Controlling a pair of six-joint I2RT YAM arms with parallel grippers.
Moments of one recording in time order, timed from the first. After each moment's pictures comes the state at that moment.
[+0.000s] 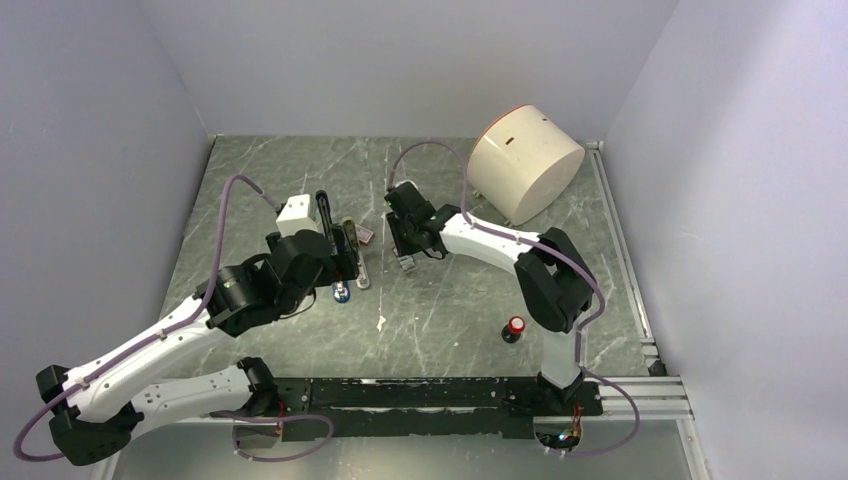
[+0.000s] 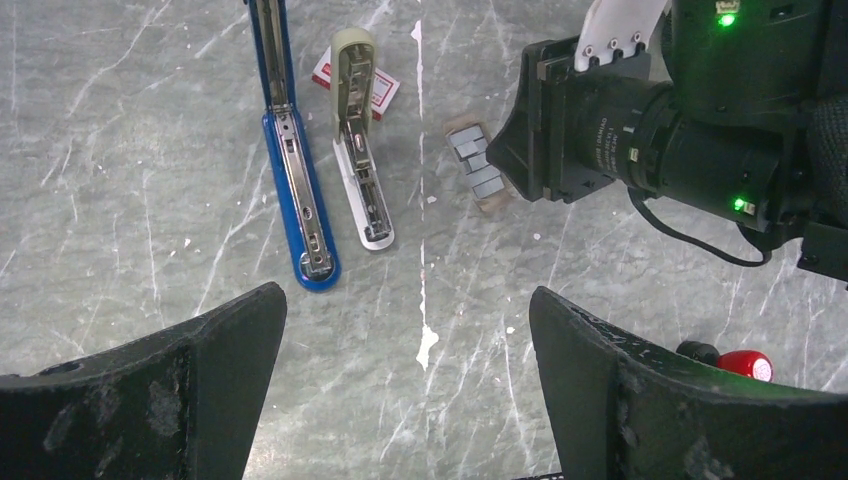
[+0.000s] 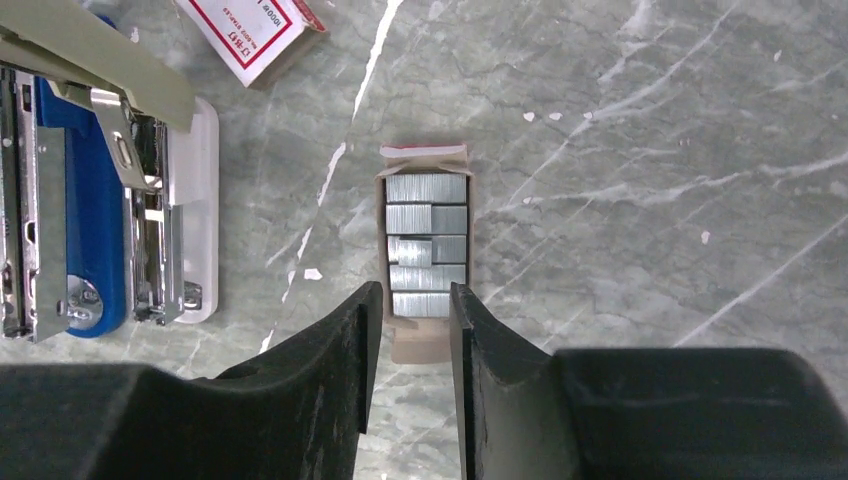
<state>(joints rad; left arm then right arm) -0.95 0.90 1.00 -0.77 -0.63 -0.80 0.79 1.91 1.38 -0.41 0.16 0.33</state>
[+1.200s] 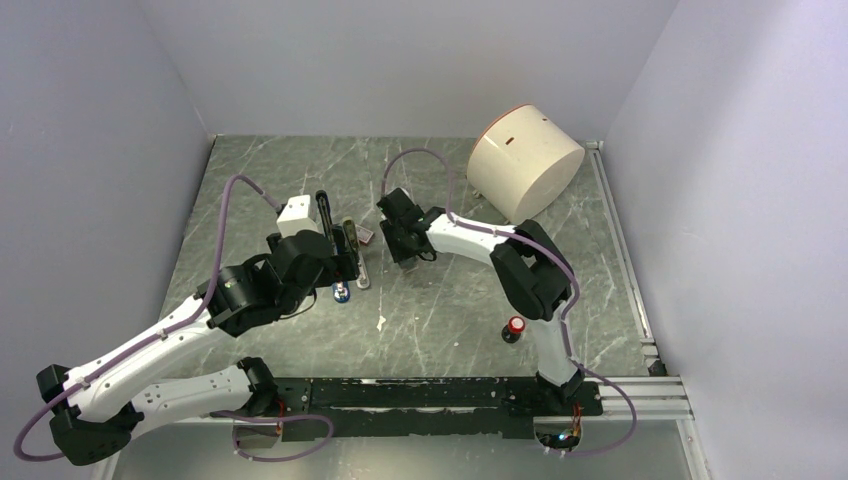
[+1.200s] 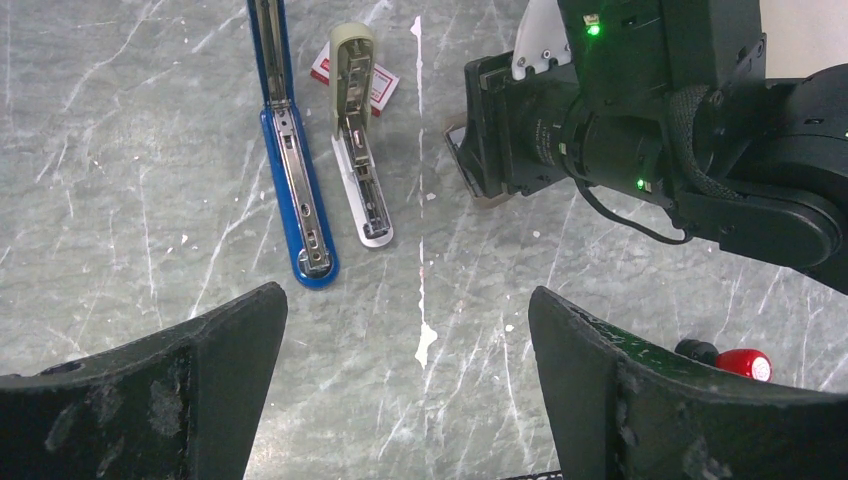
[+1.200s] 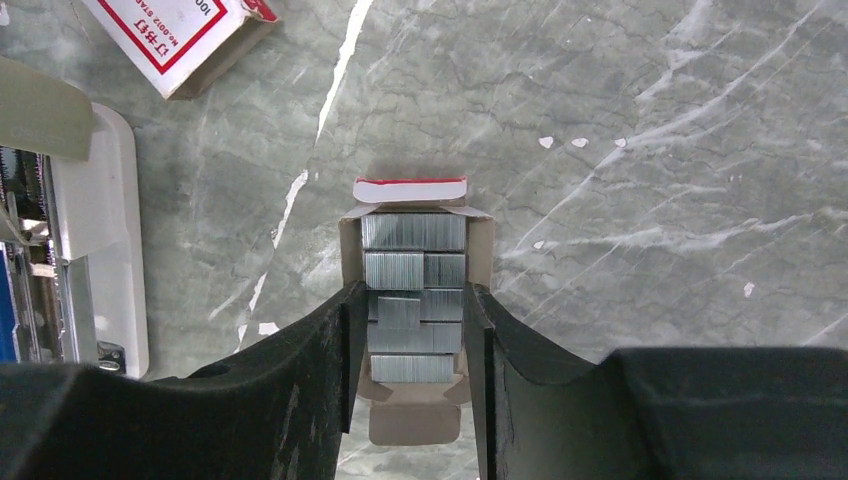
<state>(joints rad) -0.95 0.90 1.00 -0.77 -0.63 -0.81 0.79 2.06 1.45 -0.40 0.16 0.29</state>
